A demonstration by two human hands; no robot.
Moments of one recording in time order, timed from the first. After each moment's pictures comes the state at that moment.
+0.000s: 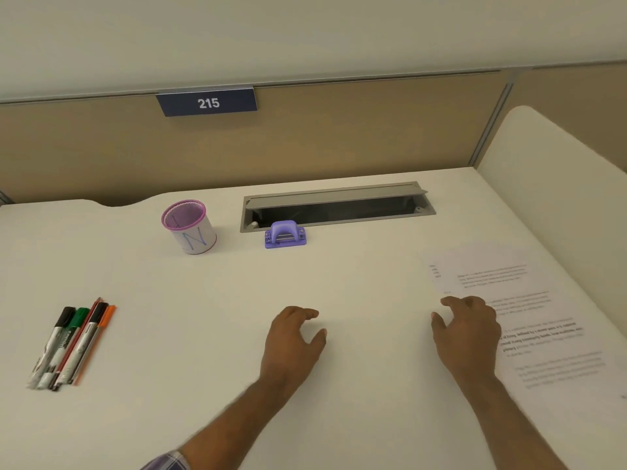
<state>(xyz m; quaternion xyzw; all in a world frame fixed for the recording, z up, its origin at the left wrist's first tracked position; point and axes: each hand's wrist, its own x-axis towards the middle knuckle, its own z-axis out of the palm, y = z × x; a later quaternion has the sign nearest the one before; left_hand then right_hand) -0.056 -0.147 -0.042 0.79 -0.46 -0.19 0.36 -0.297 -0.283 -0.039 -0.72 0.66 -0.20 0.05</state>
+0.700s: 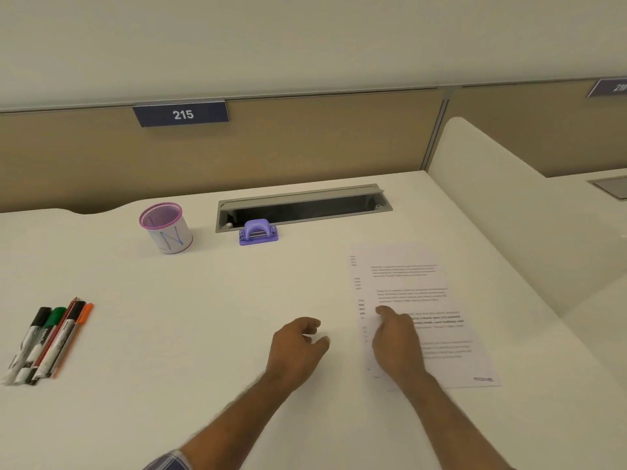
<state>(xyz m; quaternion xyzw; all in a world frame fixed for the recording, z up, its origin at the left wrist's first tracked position) -0.123 -0.121 -0.016 0.77 -0.39 -0.36 0.35 -0.286 -0.210 -0.038 -0.71 0.64 -0.17 0.25</state>
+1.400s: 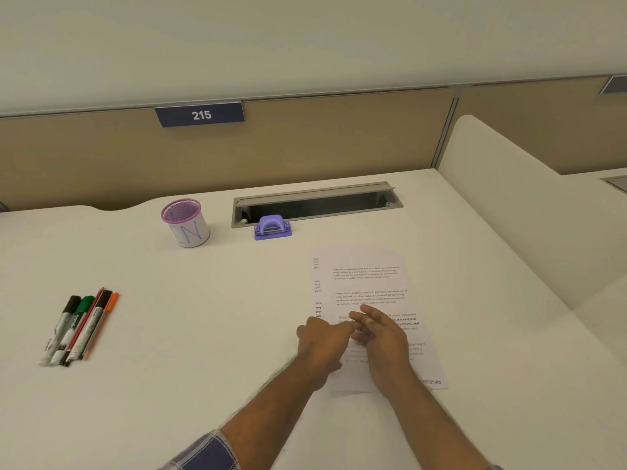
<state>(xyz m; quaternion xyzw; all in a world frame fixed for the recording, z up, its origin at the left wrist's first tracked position) -0.152 -0.122 0.015 0.77 -0.18 -0.49 0.37 -0.251 -0.172 -0.039 -0.27 0.47 -0.45 0.71</state>
